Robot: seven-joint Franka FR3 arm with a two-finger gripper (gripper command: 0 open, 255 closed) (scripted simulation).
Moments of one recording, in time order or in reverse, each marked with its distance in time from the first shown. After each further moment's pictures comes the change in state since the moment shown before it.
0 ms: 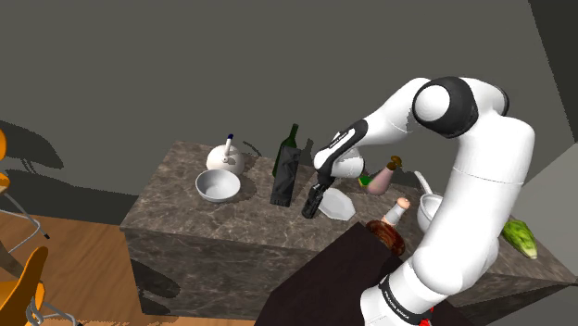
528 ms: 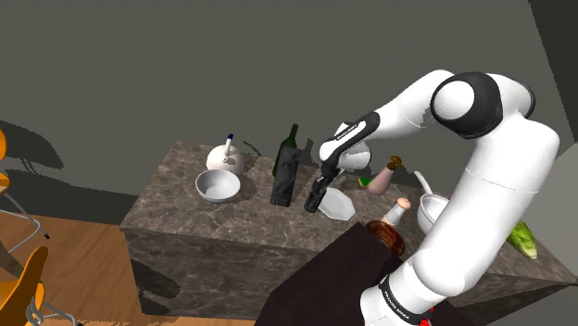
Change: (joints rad) arm 0.030 -0.115 -0.044 -0.019 -0.057 -0.094 0.042
